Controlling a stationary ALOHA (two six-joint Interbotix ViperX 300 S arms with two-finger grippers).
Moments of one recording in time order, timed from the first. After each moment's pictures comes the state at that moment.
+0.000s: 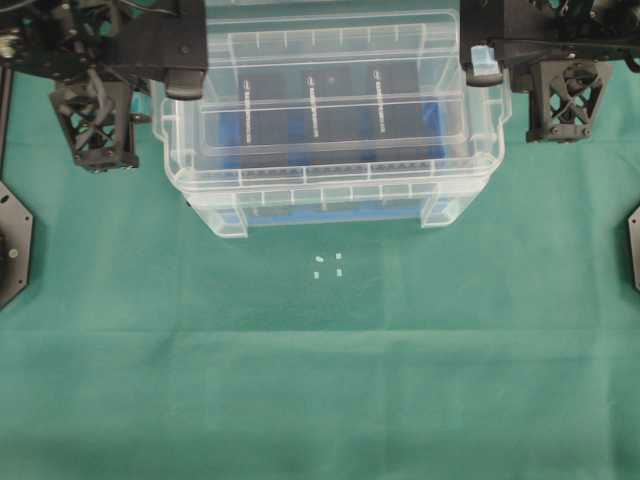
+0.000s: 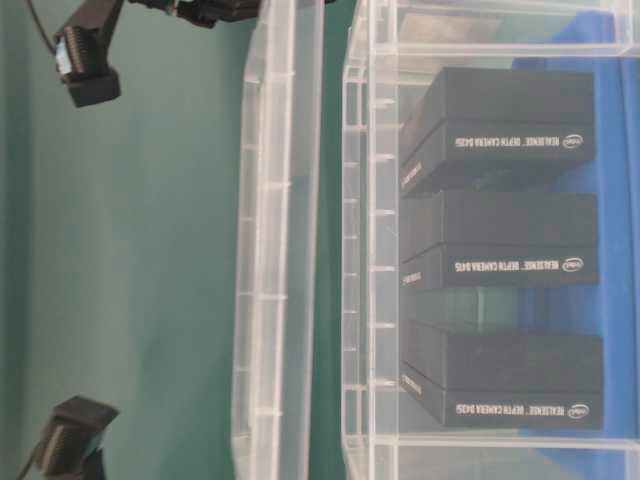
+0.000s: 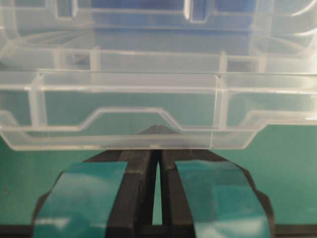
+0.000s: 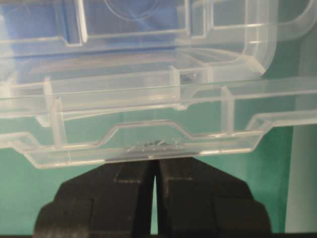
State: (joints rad) left arm 0.35 -0.35 0.48 0.02 1.07 0.26; right arm -0.39 -0.34 0.46 -0.08 1.02 -0.22
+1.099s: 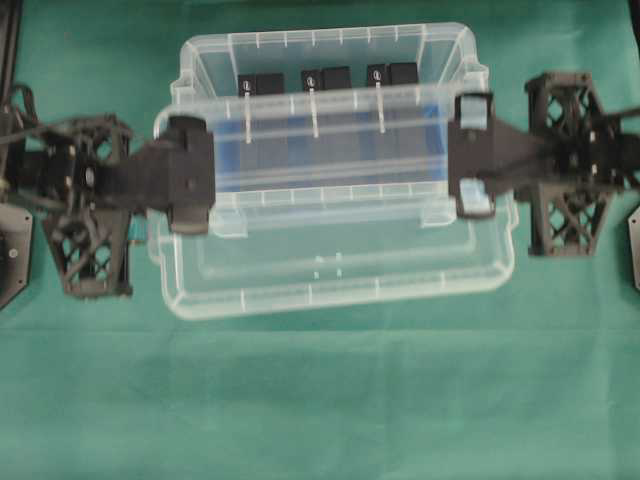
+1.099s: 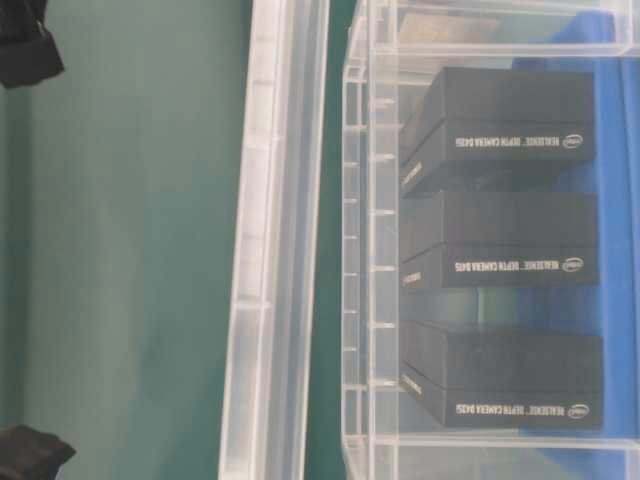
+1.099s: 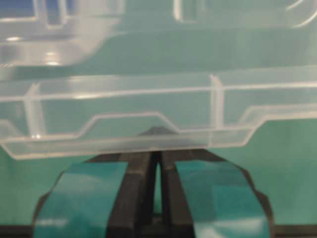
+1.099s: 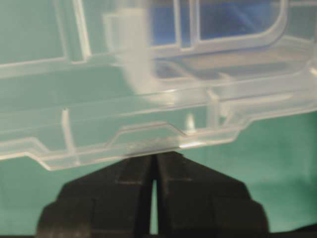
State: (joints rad) left arm -0.06 -0.35 0.48 0.01 1.14 -0.14; right arm 0.05 -0.36 0.46 -0.21 1.14 0.24
